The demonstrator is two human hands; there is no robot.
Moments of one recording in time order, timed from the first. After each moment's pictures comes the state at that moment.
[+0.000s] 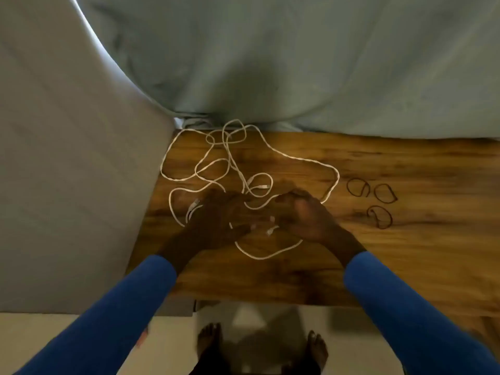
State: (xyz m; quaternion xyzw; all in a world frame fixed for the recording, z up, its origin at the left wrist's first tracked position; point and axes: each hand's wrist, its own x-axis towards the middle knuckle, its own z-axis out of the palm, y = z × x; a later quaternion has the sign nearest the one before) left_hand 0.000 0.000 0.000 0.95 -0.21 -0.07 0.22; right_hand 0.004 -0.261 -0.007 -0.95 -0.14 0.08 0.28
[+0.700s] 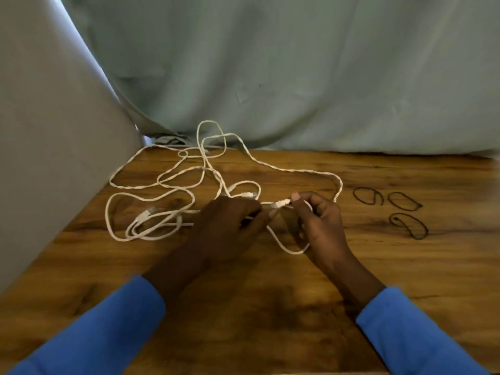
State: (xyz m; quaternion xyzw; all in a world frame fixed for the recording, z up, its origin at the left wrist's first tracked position) left_hand 0.030 -0.062 -0.112 0.87 -0.33 0.19 0.30; right_hand 0.013 -0.261 -0.135 -0.68 -0.02 -0.17 0.71
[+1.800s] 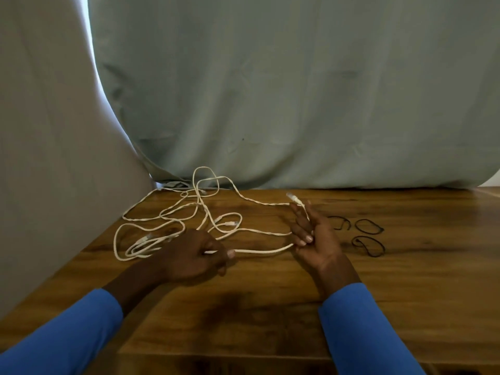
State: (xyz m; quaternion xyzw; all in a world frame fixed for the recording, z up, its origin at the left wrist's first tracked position) left_hand -0.025 -0.052 -0.086 0.92 -0.30 0.01 0.26; right_hand 0.009 -0.330 -0.119 -0.32 -0.05 0.04 0.95
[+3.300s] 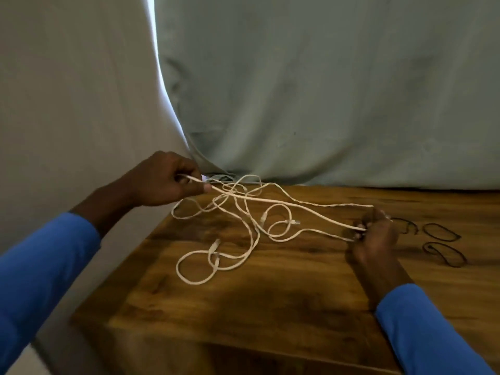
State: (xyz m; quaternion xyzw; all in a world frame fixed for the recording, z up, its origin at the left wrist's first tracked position) left_hand -0.007 0.098 0.025 0.94 -0.23 0.23 0.14; right_hand 0.050 -0.298 -0.125 -0.33 0.19 -0.25 0.89
